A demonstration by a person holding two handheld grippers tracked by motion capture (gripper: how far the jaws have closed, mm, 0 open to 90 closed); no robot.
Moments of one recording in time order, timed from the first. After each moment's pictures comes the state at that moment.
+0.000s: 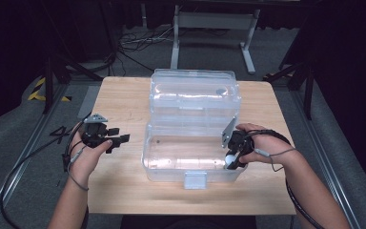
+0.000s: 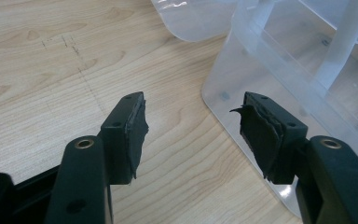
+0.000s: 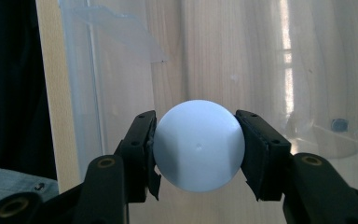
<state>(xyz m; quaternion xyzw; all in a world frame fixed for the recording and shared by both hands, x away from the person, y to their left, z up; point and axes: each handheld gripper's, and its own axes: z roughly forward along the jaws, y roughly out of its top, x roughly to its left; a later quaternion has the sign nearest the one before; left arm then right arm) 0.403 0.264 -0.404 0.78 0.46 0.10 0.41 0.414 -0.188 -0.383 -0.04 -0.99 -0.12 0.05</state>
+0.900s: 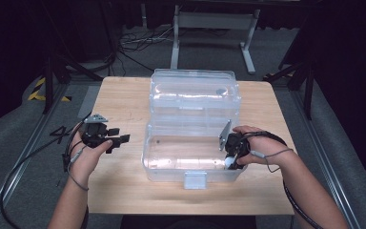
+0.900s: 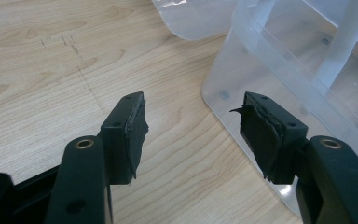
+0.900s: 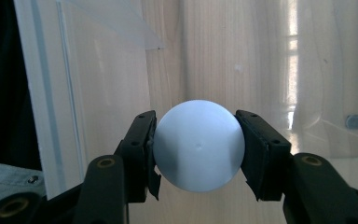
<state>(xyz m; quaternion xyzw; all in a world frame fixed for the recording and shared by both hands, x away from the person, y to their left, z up) 0.403 0.264 -0.405 0.78 0.46 0.09 0.41 0.416 -0.182 -0.396 -0.04 -0.99 -0.09 0.05</state>
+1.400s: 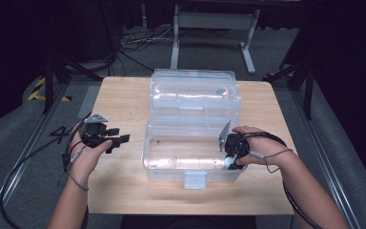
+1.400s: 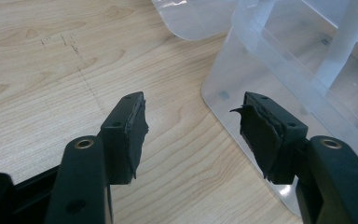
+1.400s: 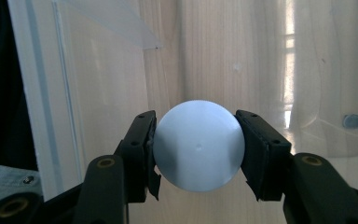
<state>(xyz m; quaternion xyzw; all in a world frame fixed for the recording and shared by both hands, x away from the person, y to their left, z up) 0.403 0.264 -0.405 0.78 0.46 0.09 0.41 0.415 -0.180 -0.396 -0.04 -0.99 -0.08 0.05</state>
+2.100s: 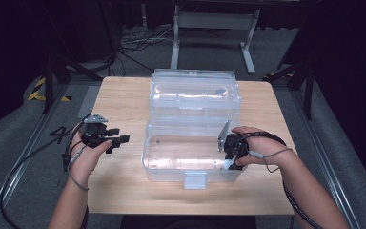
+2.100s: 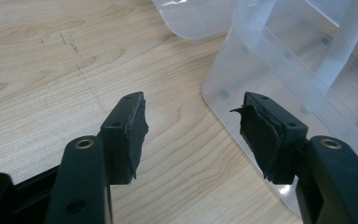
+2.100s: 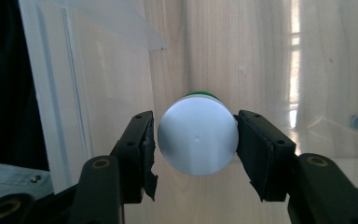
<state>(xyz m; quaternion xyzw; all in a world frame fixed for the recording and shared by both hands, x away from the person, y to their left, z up) 0.403 0.264 -0.406 0.78 0.46 0.09 0.41 0.414 -0.178 -0.395 -0.04 -0.99 -0.08 0.05</state>
